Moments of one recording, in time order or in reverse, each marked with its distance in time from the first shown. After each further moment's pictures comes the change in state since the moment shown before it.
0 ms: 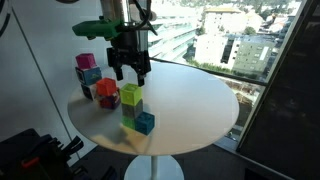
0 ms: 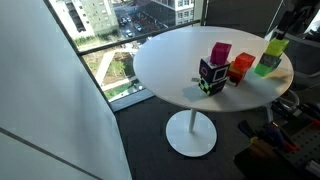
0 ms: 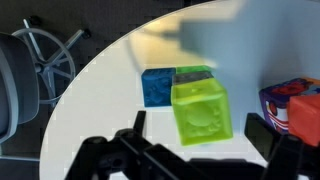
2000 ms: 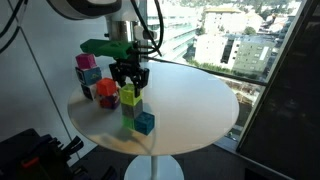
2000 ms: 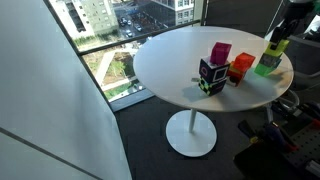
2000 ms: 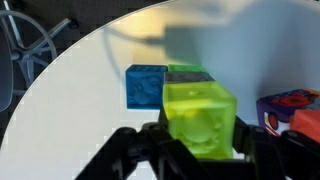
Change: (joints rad) arm 0.007 0.099 0.001 -0.019 0.062 0.103 -0.126
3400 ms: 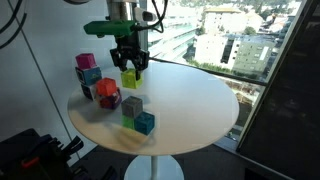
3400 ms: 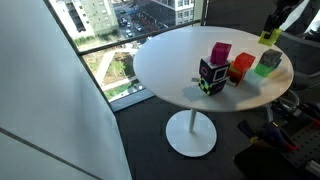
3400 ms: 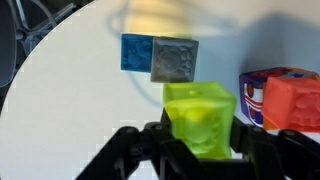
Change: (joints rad) arm 0.022 0.004 0.059 0.122 0.000 -0.102 0.000
